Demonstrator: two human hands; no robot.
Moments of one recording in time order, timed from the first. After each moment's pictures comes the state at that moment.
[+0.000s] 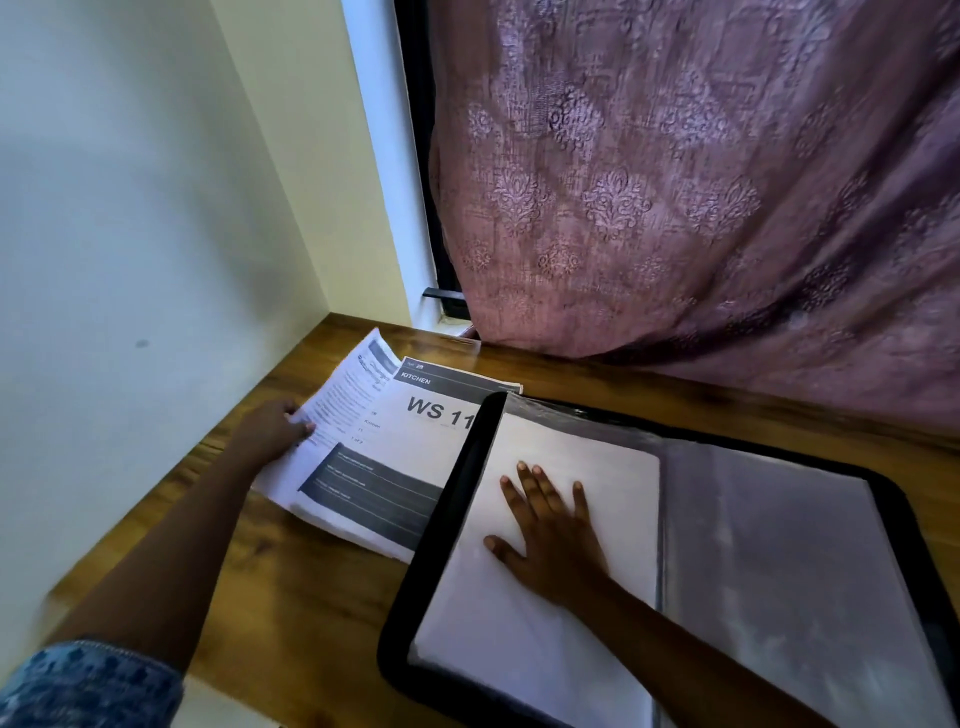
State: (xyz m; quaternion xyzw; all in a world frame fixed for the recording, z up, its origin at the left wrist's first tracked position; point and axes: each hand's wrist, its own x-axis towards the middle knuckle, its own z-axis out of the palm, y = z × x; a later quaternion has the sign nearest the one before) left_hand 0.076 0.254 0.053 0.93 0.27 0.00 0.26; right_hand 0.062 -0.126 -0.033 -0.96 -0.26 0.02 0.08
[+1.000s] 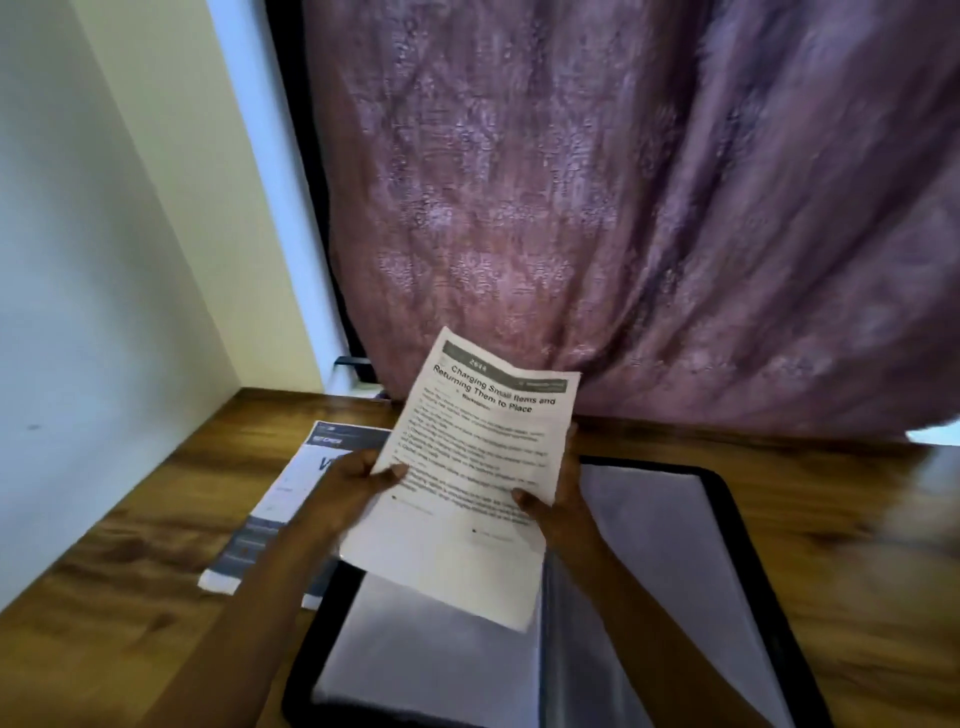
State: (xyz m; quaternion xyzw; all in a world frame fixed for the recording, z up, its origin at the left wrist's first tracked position) left_hand 0.032 0.012 0.119 0.77 0.07 -0.01 0.63; right_hand 0.057 -0.237 0.055 -0.68 -0.12 0.01 0.73
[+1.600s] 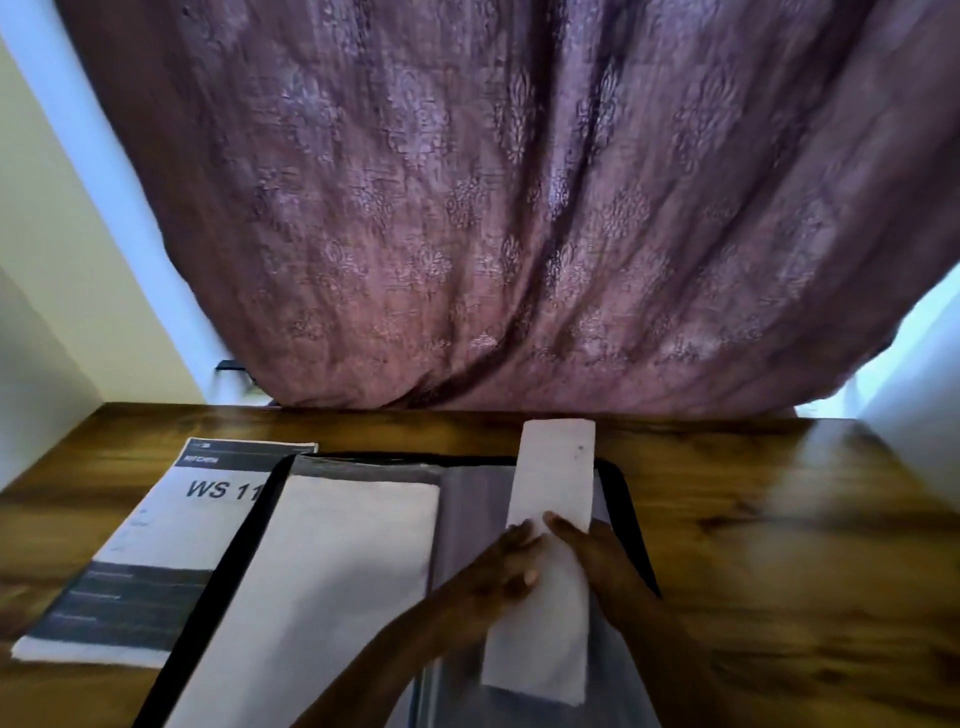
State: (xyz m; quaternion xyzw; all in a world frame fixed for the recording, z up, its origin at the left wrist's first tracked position) left_hand 0.037 -0.214 0.023 0.79 -0.16 -0.28 0.52; right_hand 0.050 -0.388 0.039 -0.65 0.18 0.10 0.73
